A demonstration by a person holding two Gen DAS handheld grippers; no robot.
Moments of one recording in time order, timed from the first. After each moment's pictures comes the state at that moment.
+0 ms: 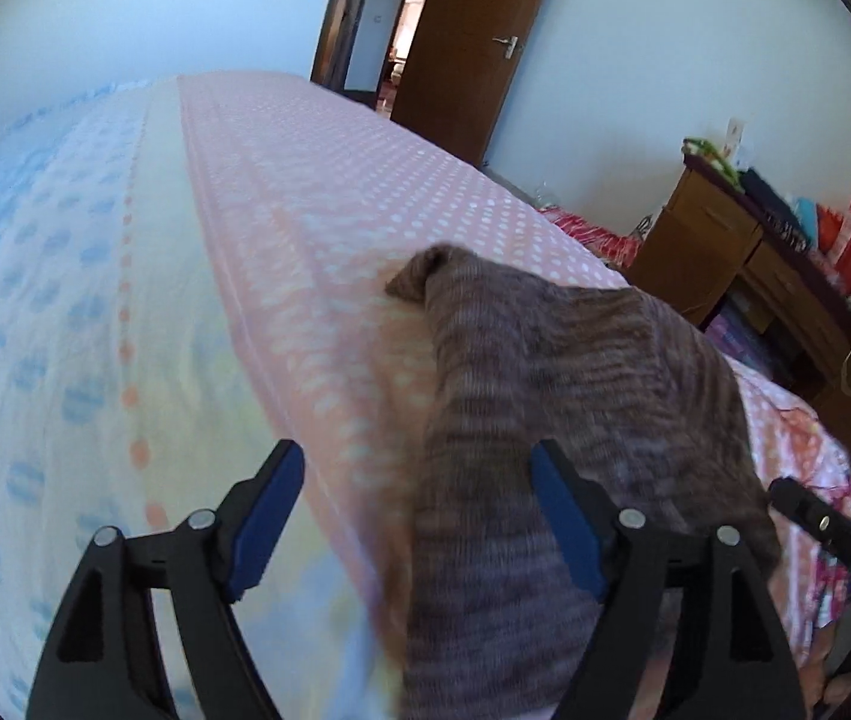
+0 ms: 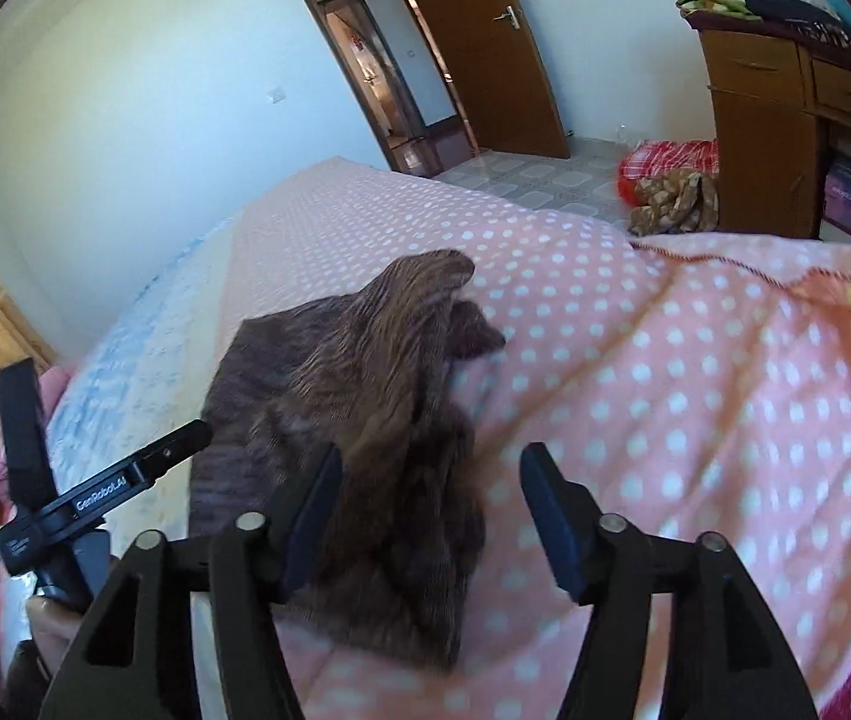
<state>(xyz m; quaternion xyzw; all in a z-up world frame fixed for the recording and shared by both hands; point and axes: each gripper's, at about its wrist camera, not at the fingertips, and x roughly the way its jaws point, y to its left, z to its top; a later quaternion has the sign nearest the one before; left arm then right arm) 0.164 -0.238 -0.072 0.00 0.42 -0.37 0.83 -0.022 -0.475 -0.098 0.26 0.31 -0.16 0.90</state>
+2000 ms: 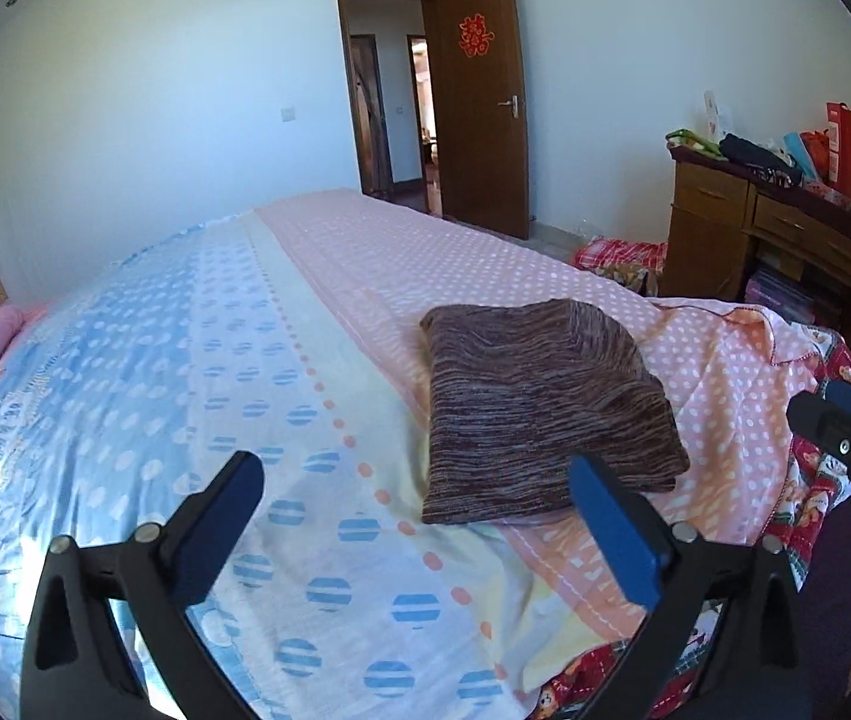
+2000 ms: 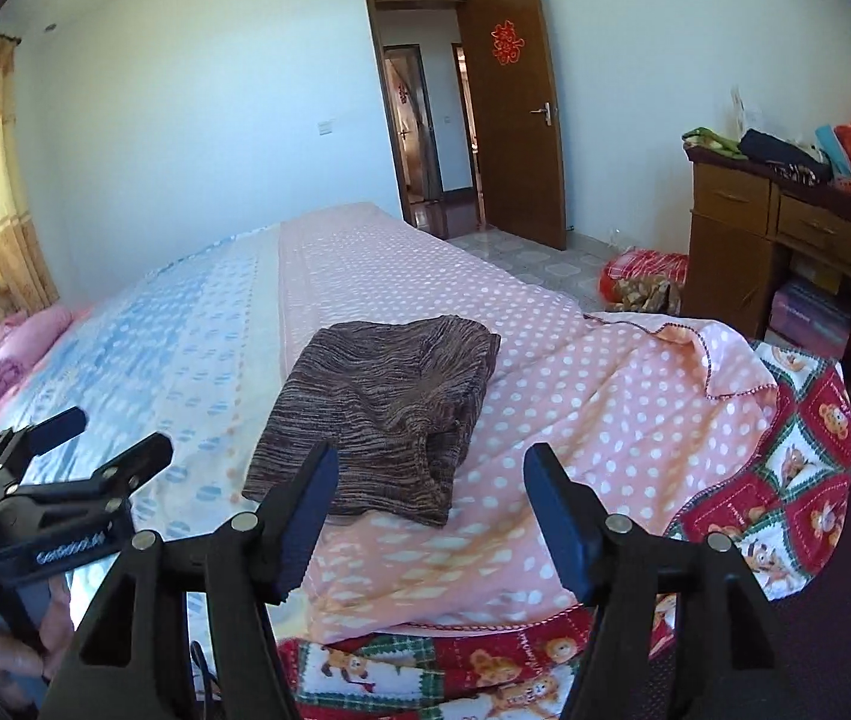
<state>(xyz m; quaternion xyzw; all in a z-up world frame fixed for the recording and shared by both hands) -0.030 -0.169 0.017 0.12 0.27 -0.27 0.92 -0.157 -0.359 -0.018 0.14 0.25 -0.21 0.94</state>
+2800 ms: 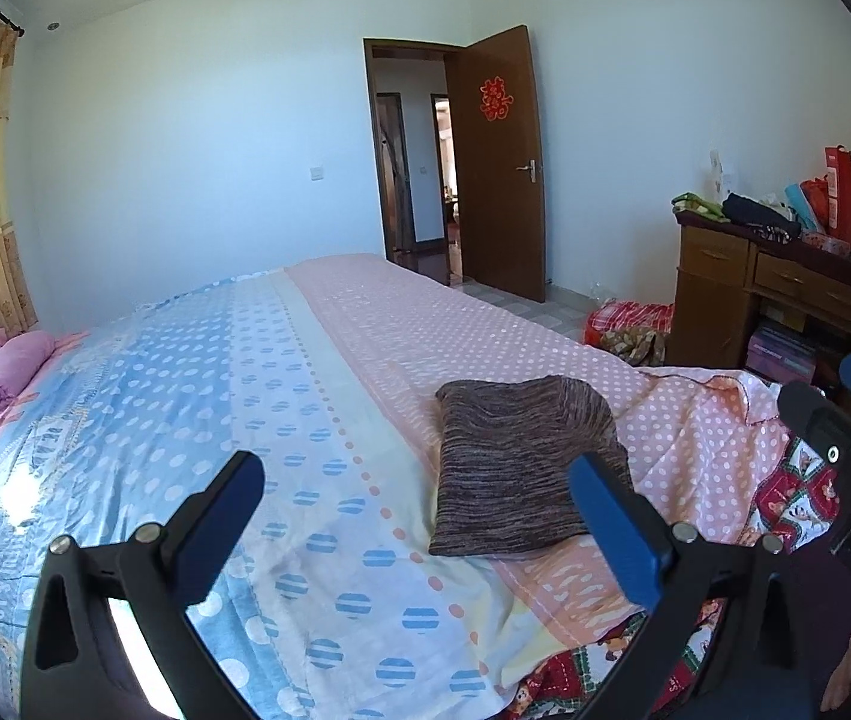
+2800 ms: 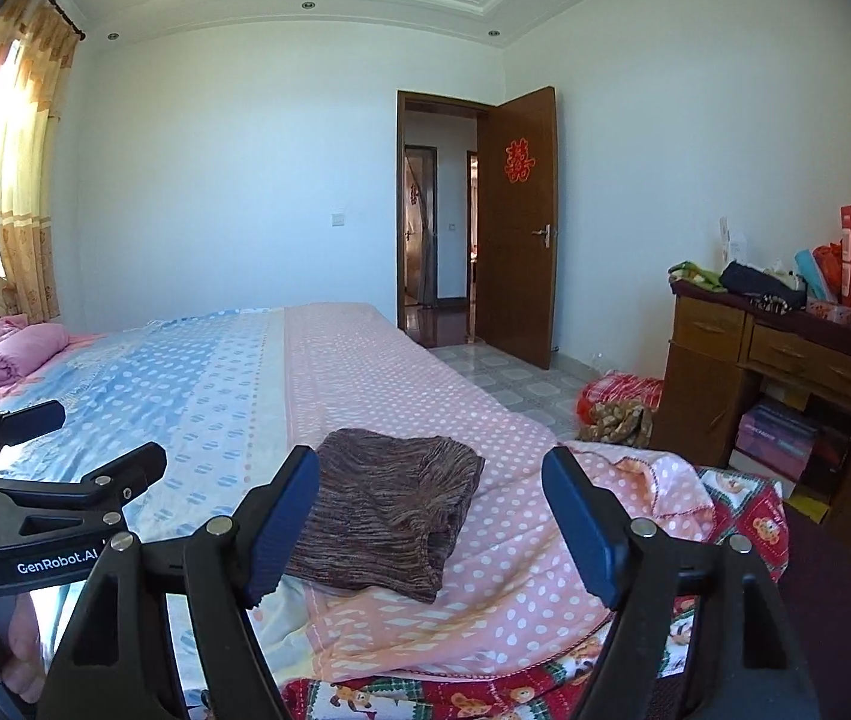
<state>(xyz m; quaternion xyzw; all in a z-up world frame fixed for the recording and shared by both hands) -0.073 -0.152 0.064 0.10 0.20 -0.26 0.94 -0.202 -0.307 0.040 0.03 0.13 -0.24 0.96</state>
